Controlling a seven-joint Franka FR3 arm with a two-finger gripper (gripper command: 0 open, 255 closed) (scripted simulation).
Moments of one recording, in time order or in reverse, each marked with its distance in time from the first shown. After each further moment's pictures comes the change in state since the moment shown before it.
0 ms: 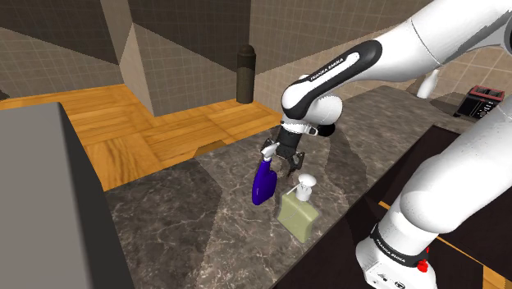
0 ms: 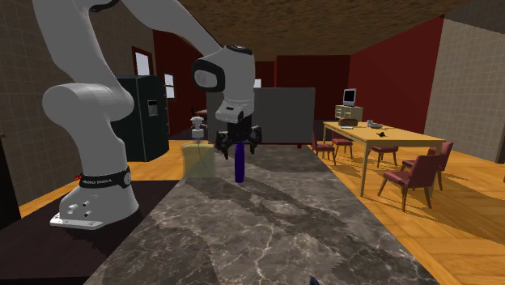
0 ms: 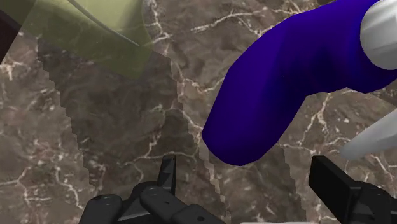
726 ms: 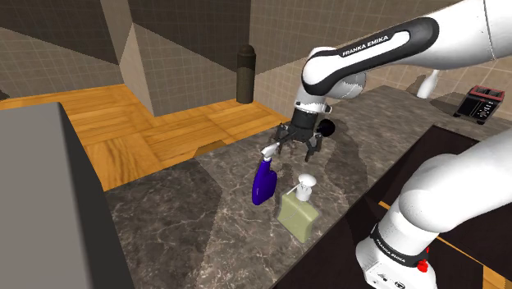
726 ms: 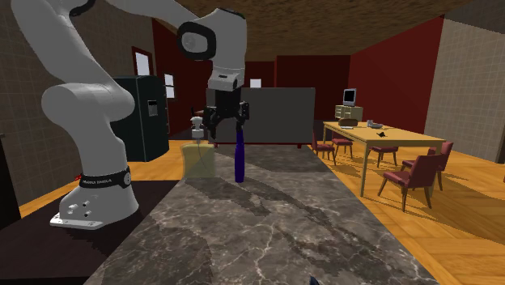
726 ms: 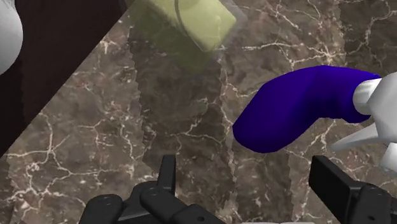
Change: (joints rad) arm -0.030 -0.241 -0.042 0.019 -0.188 -0.305 -0.098
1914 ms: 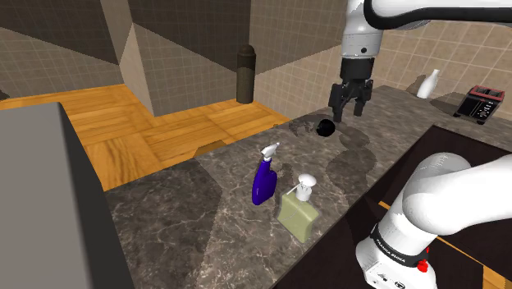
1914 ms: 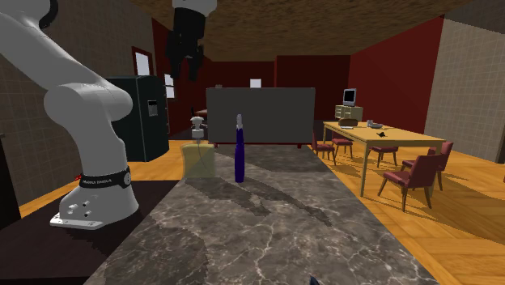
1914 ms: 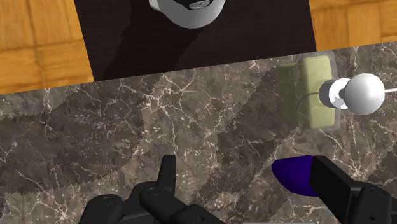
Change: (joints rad) arm 0.080 -0.342 -0.136 0.222 -0.391 -0.614 -0.585
